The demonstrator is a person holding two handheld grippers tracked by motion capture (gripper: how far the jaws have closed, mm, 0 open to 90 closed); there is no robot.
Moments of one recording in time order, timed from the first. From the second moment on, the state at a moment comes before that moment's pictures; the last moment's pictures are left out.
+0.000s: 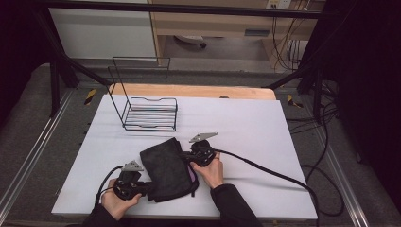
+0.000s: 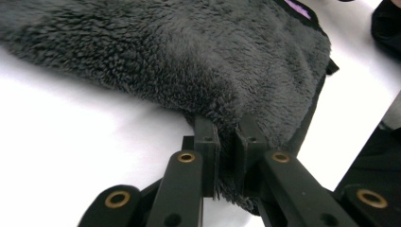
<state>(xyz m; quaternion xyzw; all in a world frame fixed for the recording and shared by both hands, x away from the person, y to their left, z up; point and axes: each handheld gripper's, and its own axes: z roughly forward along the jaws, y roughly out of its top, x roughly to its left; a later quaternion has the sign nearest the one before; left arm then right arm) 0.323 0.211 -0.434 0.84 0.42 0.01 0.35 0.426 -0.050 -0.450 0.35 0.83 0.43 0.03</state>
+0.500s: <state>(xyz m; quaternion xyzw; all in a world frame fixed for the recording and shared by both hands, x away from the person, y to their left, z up) 0.321 0.213 -0.440 0.84 0.41 0.02 0.35 0.467 -0.032 -0.449 0.36 0.81 0.45 0.07</state>
